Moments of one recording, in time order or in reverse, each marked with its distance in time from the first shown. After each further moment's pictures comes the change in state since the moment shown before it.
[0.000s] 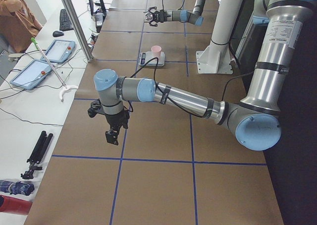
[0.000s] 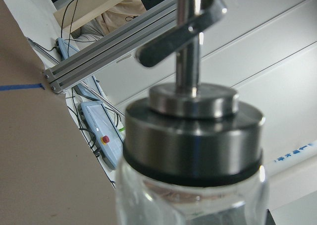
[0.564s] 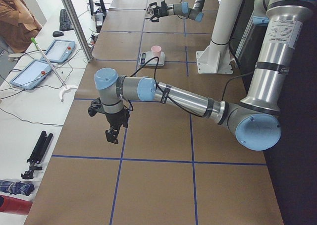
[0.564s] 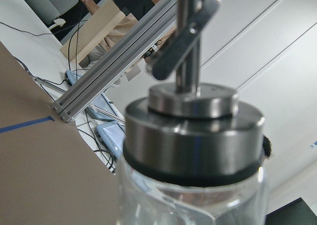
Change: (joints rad) left arm 0.000 0.000 -0.008 0.002 -0.006 -0.003; right arm 0.024 -0.074 0.098 0.118 0.115 0.076
